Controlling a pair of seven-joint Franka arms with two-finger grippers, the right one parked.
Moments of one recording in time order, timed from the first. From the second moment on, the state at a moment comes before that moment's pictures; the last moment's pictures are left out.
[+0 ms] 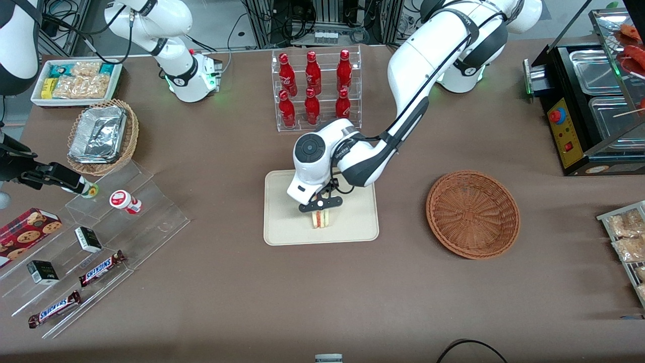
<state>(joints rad) -0.59 0.88 -0.34 -1.29 0.25 2.09 -1.13</state>
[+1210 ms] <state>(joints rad) -0.59 0.90 -0.34 -1.24 0.25 2.04 -1.16</state>
